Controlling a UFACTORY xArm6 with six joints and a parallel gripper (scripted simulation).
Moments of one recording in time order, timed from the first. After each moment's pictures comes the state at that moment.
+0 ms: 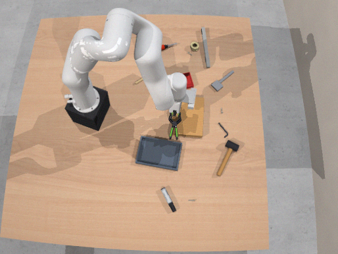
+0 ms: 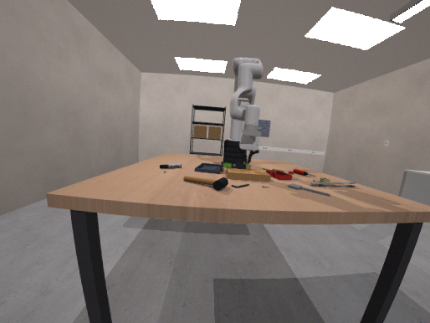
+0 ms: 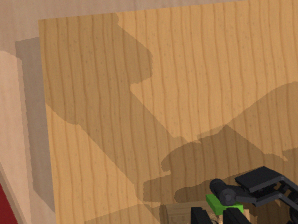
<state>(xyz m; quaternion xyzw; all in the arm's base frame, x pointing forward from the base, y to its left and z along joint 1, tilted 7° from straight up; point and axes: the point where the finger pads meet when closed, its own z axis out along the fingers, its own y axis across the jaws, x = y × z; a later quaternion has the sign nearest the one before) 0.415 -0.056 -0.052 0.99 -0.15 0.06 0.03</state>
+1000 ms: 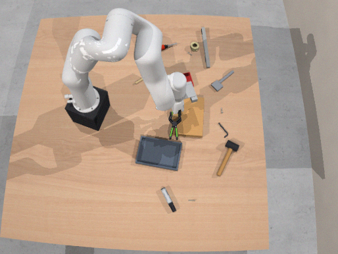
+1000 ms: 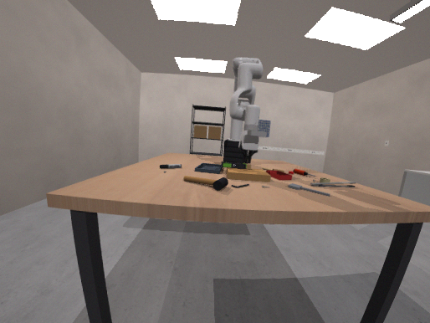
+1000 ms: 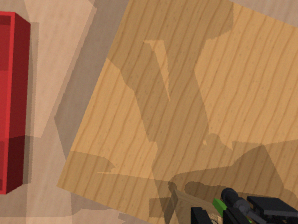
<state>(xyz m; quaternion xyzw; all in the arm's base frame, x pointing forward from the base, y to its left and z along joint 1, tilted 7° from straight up) 0.414 -0.056 -0.052 0.99 0.08 0.06 0.04</state>
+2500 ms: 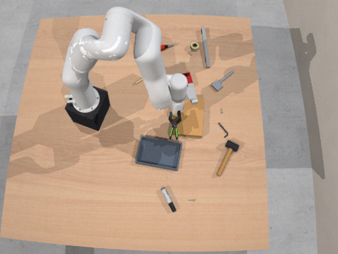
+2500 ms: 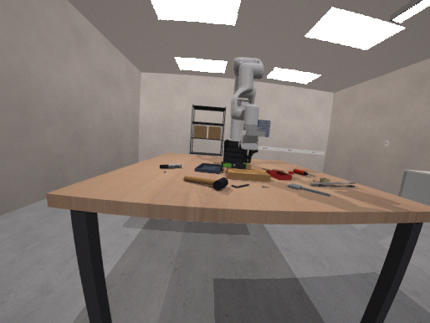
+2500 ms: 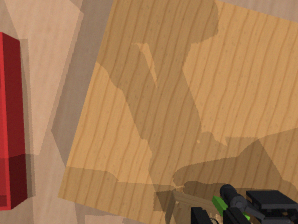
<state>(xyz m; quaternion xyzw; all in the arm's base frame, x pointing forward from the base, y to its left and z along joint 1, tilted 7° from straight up) 0.414 -0.056 -0.051 1.00 0.03 0.06 0.03</state>
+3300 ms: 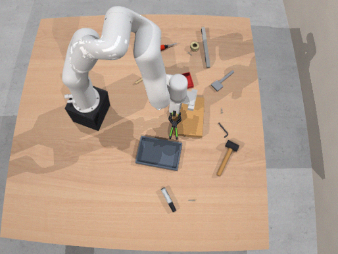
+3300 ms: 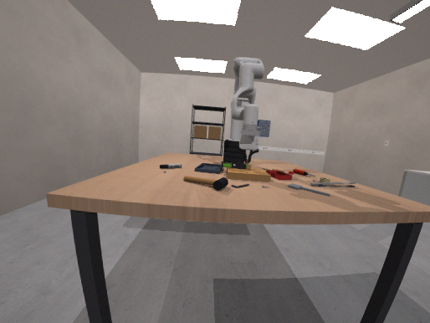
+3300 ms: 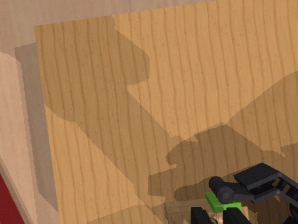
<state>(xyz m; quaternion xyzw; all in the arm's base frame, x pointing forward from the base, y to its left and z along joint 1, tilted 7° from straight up) 0.414 -0.056 -0.050 0.98 -0.17 0.06 0.01</state>
